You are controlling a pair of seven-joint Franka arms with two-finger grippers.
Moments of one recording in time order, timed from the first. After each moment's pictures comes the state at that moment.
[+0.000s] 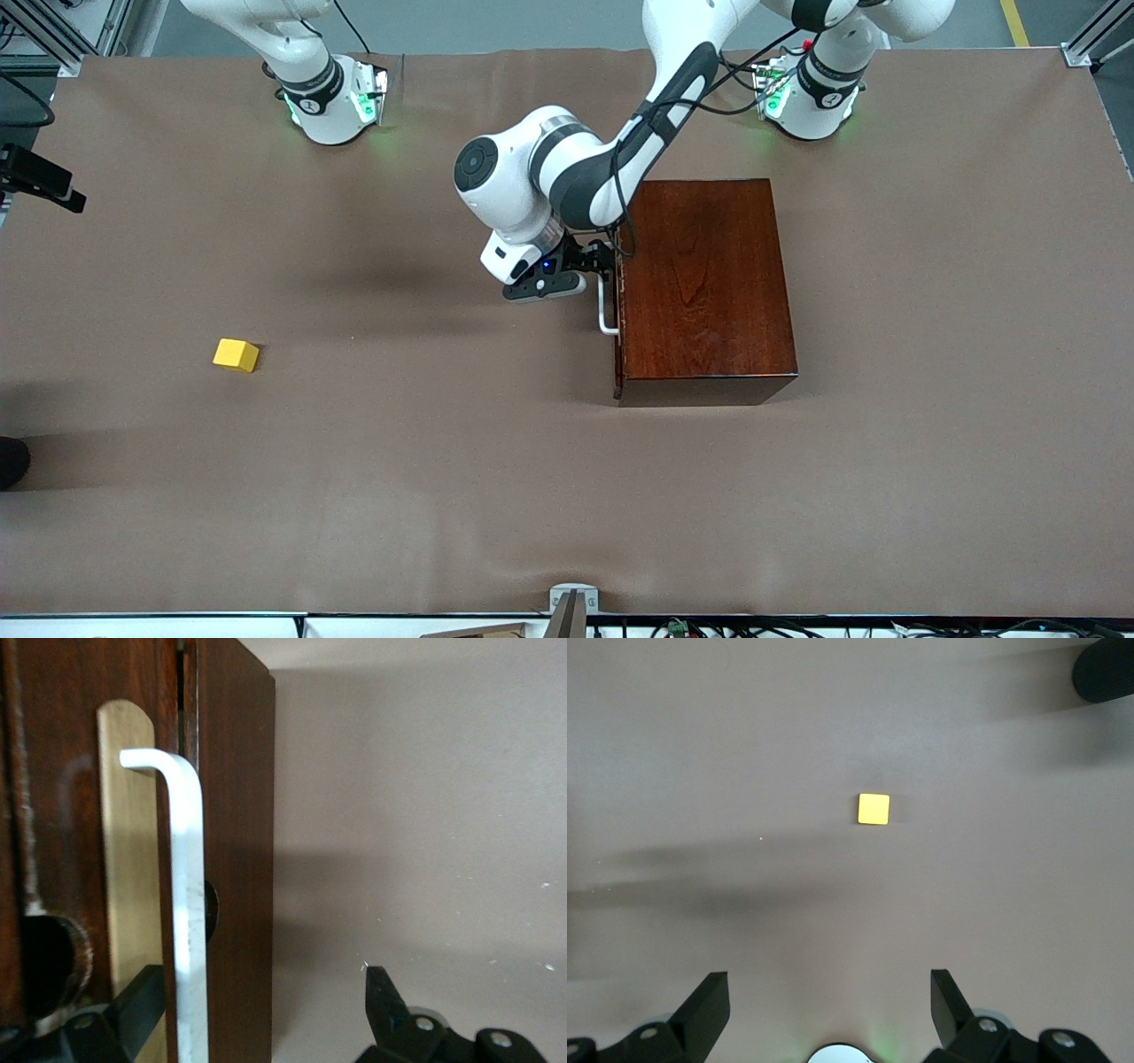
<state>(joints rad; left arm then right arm) -1.00 0.82 0.09 -1.17 0.18 1.71 -0.98 0.00 0.00 -0.12 -1.46 0.00 1.38 -0.05</state>
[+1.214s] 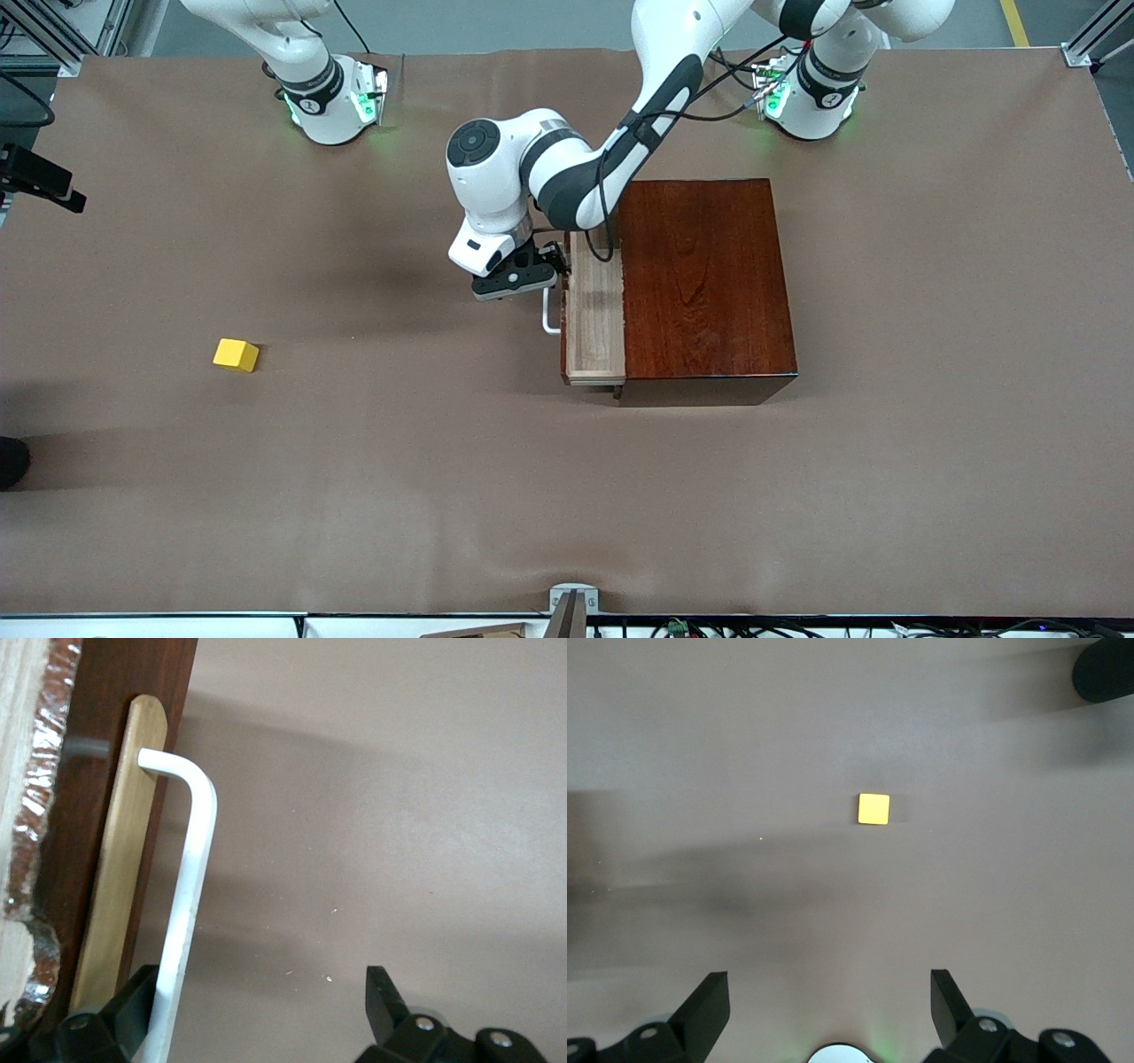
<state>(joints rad) -1.00 0.85 0.05 -1.16 0.13 2.02 -1.22 0.00 0.00 -0.12 -1.46 0.00 1.38 -0.05</state>
